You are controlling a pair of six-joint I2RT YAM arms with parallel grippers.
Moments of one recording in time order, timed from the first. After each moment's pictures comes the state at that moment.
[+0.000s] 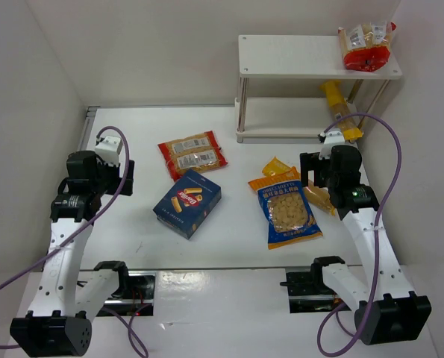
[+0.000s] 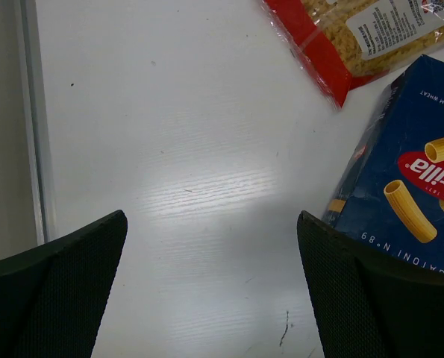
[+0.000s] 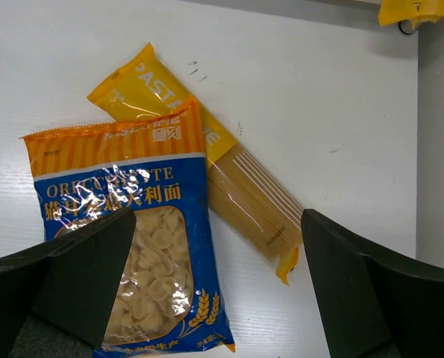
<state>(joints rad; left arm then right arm) 0.05 0.86 0.92 -0.65 0.06 0.17 0.06 0.91 0.88 -0.53 0.07 -0.09</state>
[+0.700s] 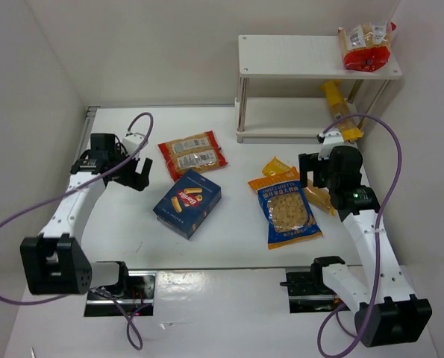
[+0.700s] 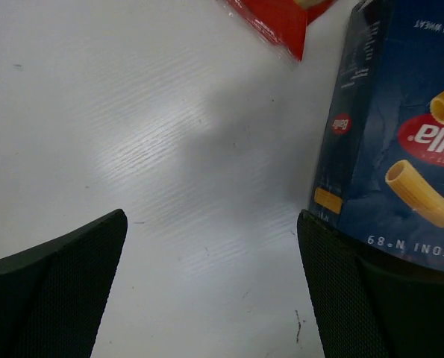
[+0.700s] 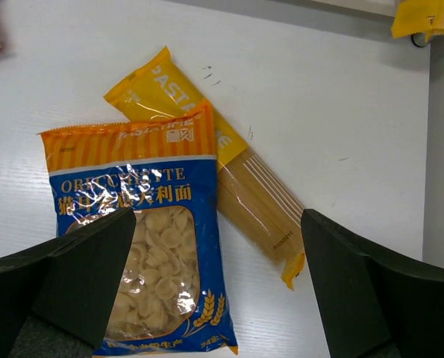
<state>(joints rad) 0.03 1.25 1.02 -0.65 0.25 0.34 0.07 0.90 0.88 -0.53 0.03 -0.10</state>
